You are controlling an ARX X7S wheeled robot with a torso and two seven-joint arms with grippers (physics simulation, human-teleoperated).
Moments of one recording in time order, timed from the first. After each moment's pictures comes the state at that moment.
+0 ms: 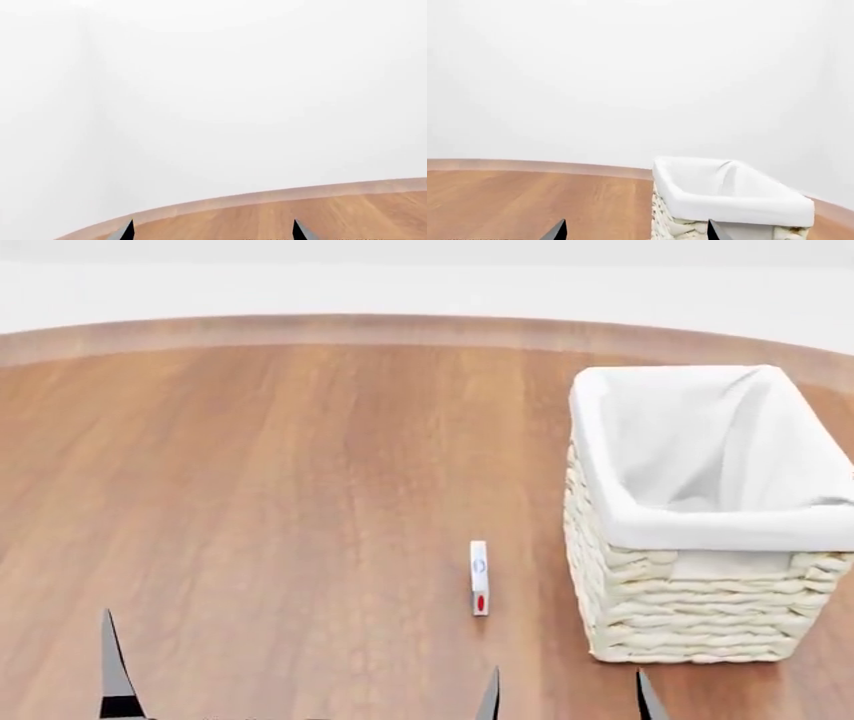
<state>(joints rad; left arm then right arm) 0.06 -0.22 0.20 0.44 0.10 -0.08 -0.40 -0.14 0.19 -0.23 -0.50 0.00 0.10 0.30</state>
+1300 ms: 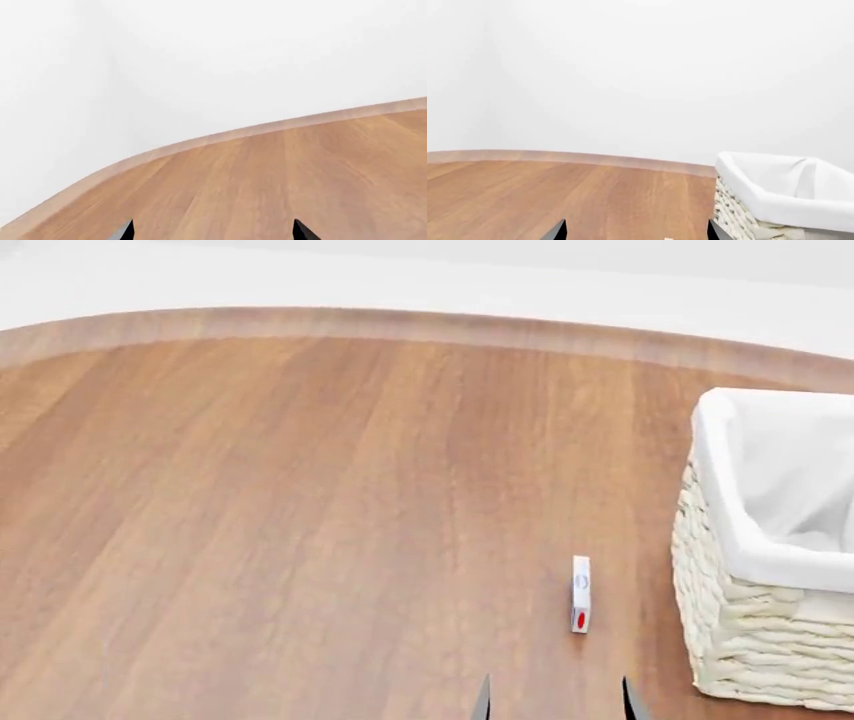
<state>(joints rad) 0.42 -0.37 0.16 0.41 0.02 0.13 -0.41 -0.13 0.22 -0.26 -0.45 0.06 0.08 0.33</state>
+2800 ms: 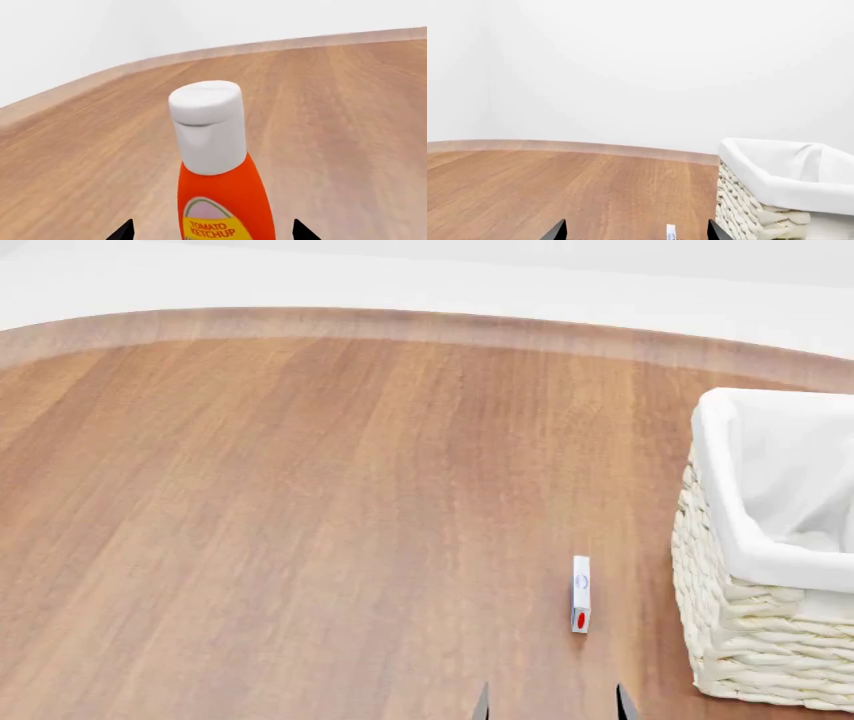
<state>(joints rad) 0.27 -0.37 0.09 -0.36 -0.29 0.52 -0.22 -0.10 0.25 -0.30 -0.38 0.10 0.05 0.37</state>
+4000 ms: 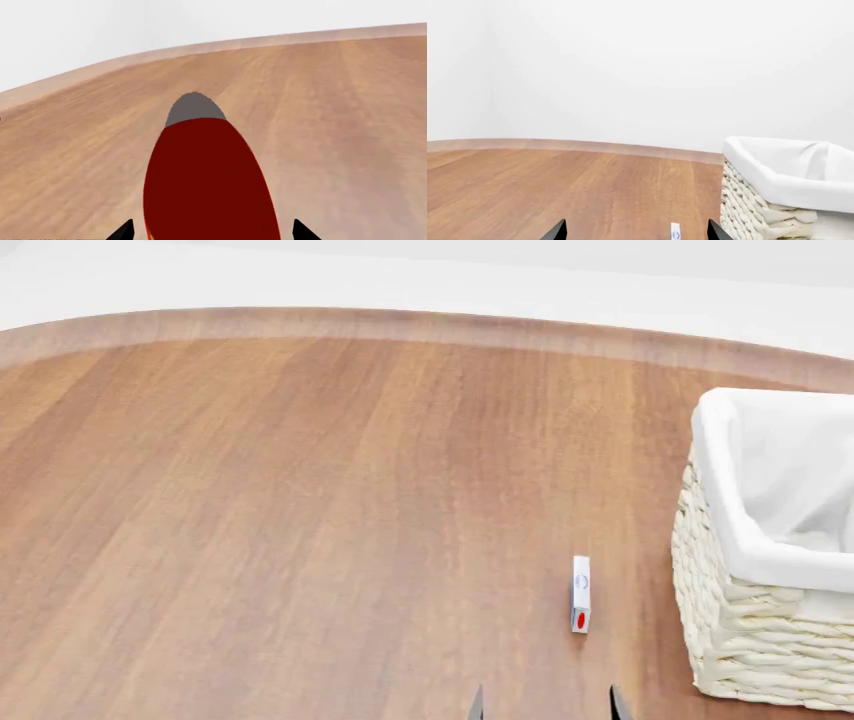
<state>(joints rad) 0.00 -0.28 0.11 -0.84 -0.27 0.72 -0.14 -0.10 0.28 -0.33 -0.37 0.12 0.04 0.39</state>
